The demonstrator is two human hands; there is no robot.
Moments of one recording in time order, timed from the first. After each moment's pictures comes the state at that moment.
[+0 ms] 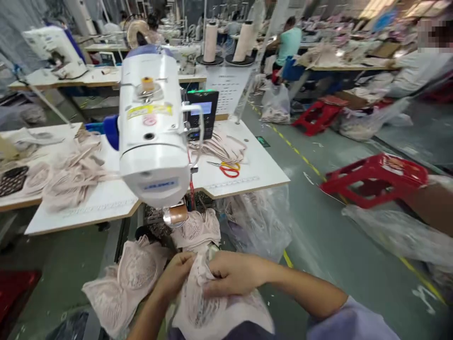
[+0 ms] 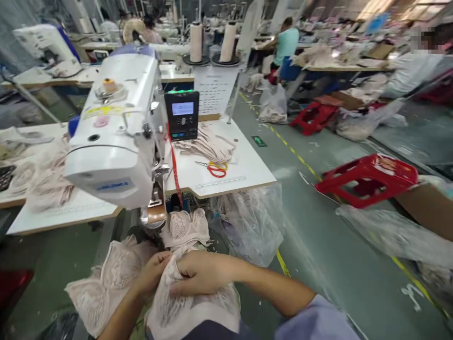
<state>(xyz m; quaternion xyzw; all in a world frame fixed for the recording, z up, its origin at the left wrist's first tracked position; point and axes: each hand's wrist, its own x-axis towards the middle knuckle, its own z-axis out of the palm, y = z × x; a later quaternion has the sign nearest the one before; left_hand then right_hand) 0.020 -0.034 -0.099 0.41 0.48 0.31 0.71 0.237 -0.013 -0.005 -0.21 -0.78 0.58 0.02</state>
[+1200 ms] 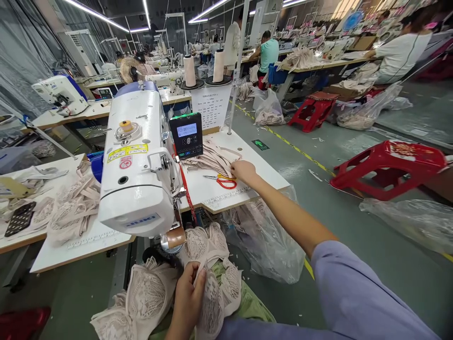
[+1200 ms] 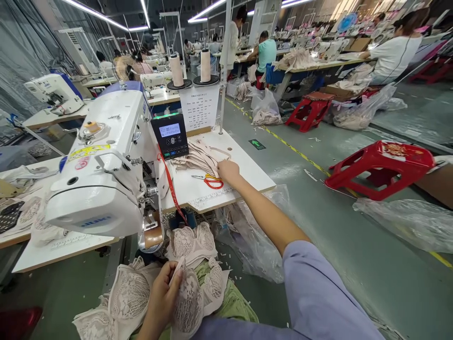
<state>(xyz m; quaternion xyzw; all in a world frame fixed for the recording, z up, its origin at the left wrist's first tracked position) 0.054 -0.039 -0.092 0.59 0.56 0.31 0.50 0.375 0.246 -0.035 -0.76 -0.59 0.20 0.20</state>
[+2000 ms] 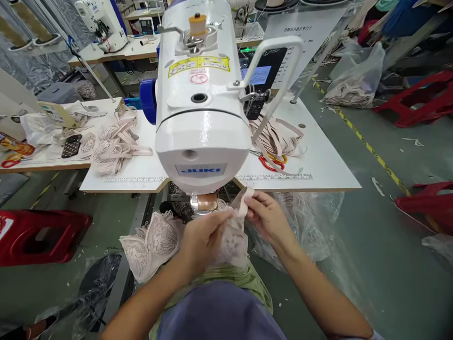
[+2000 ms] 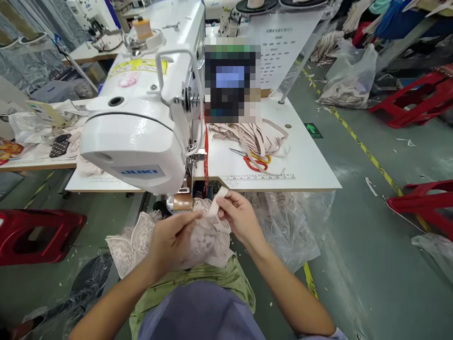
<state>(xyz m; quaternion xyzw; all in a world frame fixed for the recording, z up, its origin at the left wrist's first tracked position) 0.044 -0.007 -0.018 0.73 0.49 0.38 0.30 0.233 0.047 -0.053 -0.45 -0.33 0.68 0.48</state>
